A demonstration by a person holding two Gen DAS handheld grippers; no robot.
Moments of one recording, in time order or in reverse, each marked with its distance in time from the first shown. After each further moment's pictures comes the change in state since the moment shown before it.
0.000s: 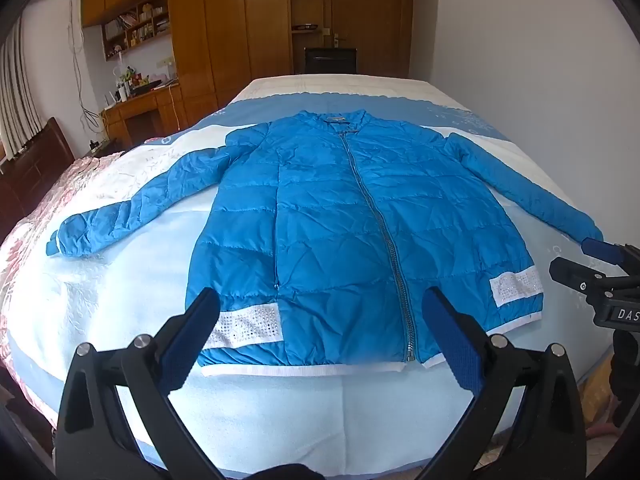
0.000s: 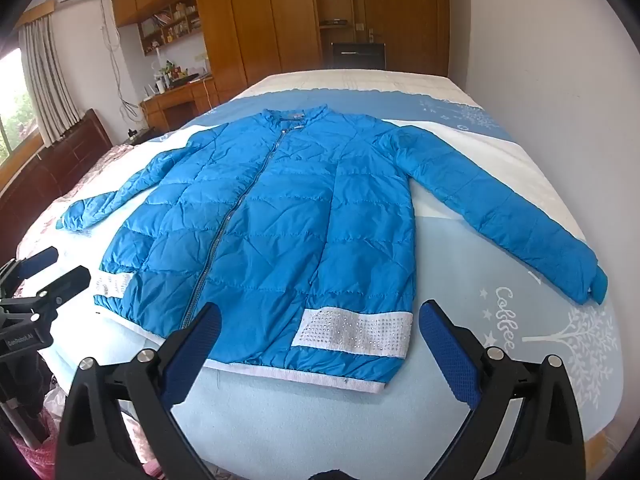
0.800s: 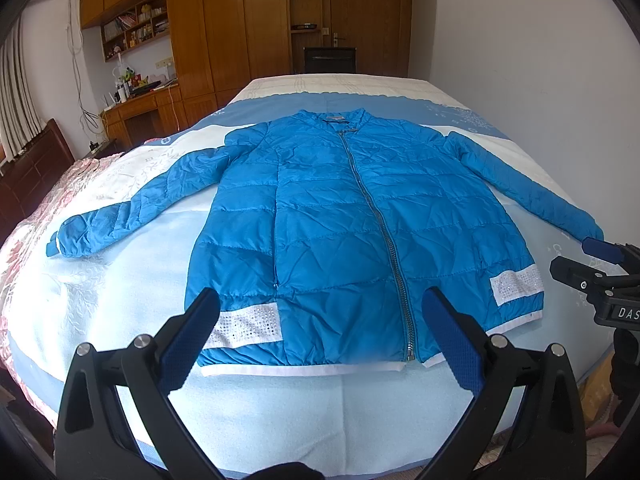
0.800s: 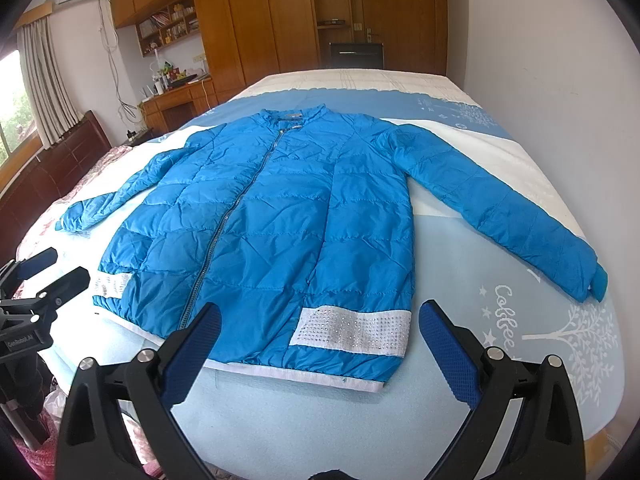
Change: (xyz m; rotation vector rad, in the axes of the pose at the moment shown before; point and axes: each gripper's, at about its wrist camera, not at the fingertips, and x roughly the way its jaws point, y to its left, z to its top) left arm 0.000 0.000 0.000 0.002 -0.001 -0.002; right arm -0.001 -0.002 -0.001 -0.001 -0.006 -0.001
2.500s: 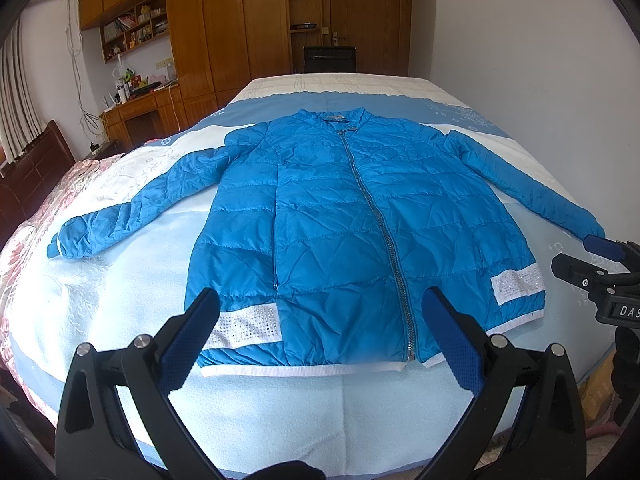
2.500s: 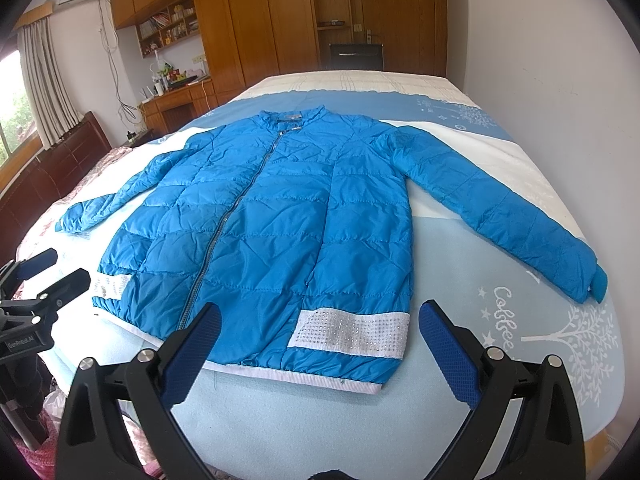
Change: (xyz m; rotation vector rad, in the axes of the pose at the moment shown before) left arm -0.002 0.001 -0.001 0.004 0.002 0.005; right arm 0.000 -0.002 0.001 0.003 -0.001 0.001
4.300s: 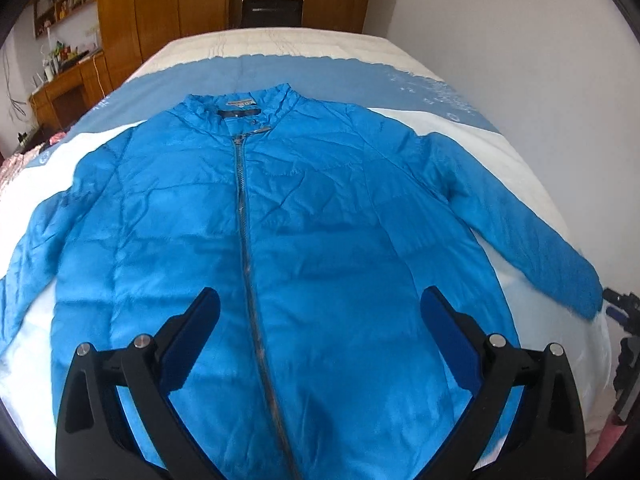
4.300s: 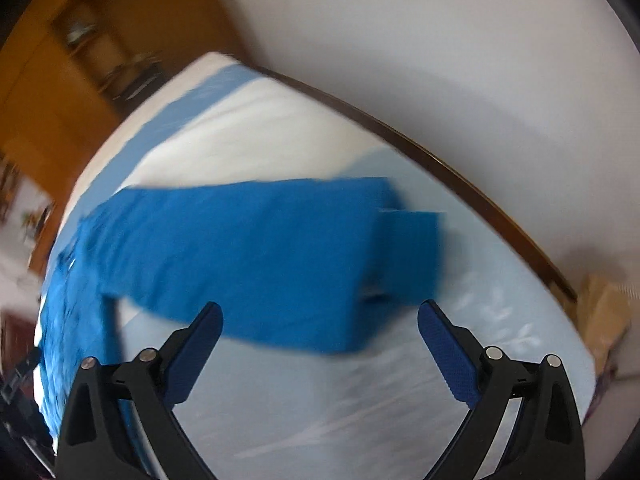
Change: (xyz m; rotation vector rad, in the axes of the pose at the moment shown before) left arm 0.218 -0.086 0.151 0.026 0.204 -0.221; right arm 0.050 -0.363 -0.005 0.733 0.115 -0.257
